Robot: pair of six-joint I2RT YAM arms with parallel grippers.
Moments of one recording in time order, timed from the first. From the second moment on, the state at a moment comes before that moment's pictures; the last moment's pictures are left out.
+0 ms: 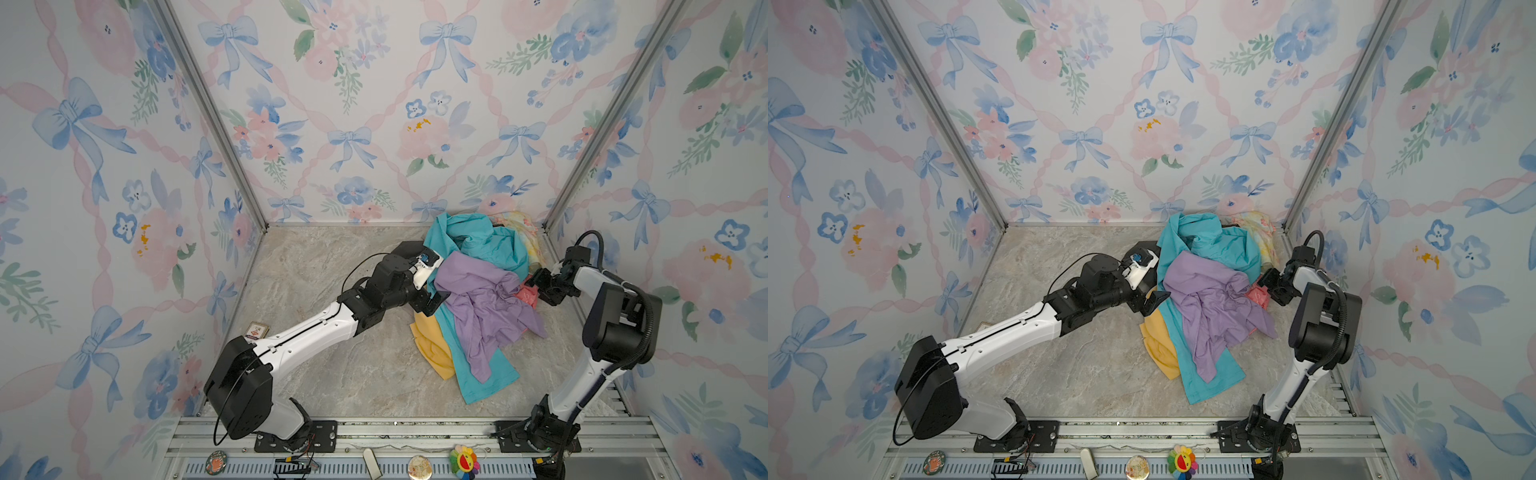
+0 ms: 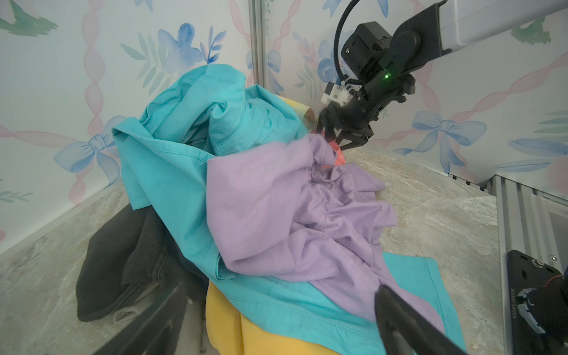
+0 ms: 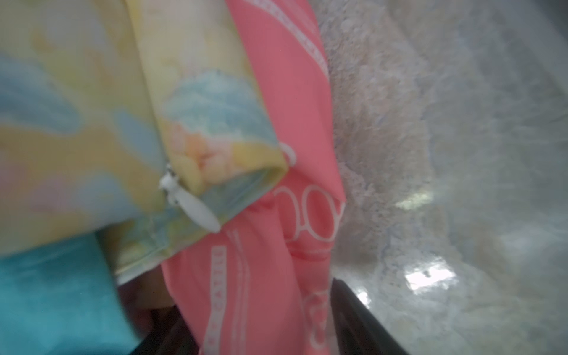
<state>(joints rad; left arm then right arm) -0.79 1.46 1.11 -0.03 0.15 0.05 -0.34 1.93 1.29 -0.52 -0.28 0.40</state>
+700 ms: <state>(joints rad) -0.76 1.48 1.12 -0.03 0.19 -0.03 -0.31 1.85 1.41 -0.59 -0.25 0.36</state>
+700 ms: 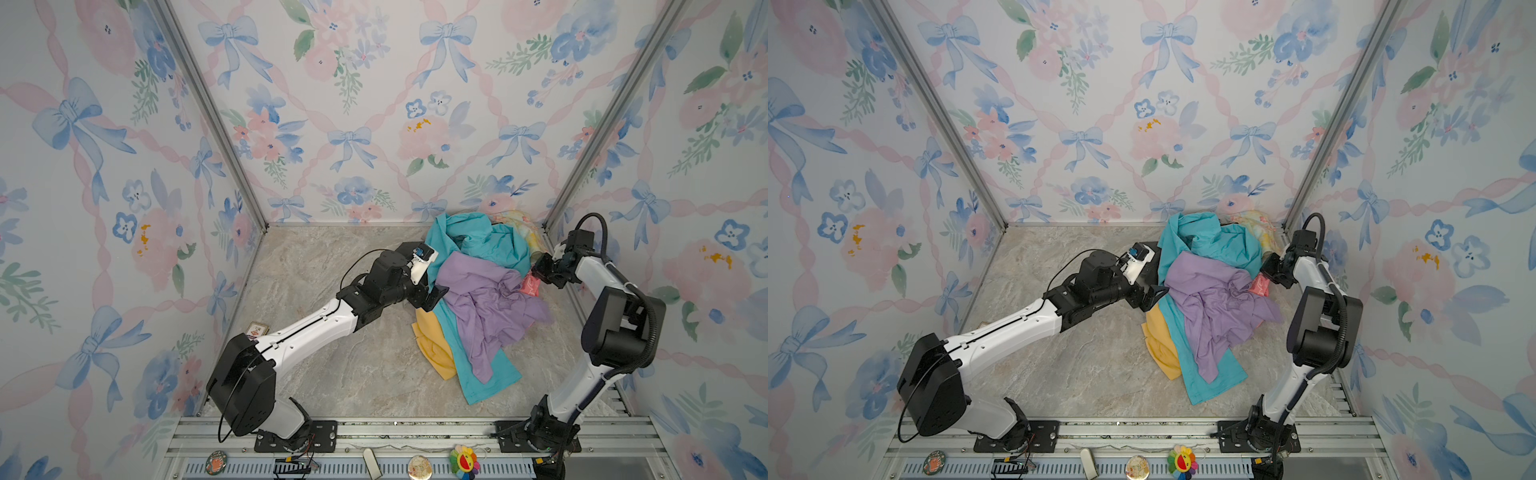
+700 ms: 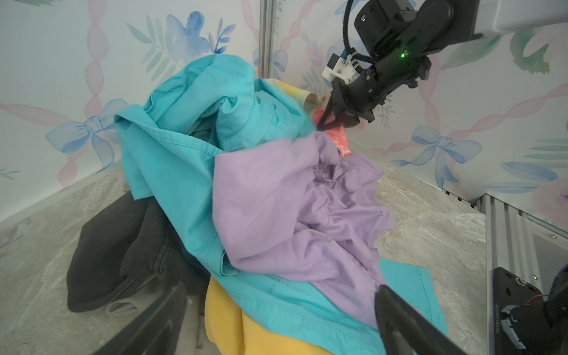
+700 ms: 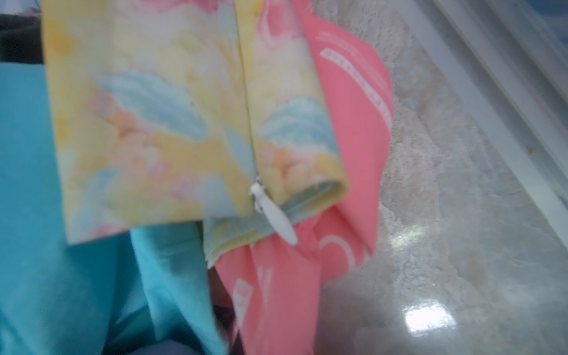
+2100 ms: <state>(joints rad) -0.74 1.48 1.12 -0.03 0.20 -0.07 -0.24 1.75 1.98 -0.86 -0.14 0.31</state>
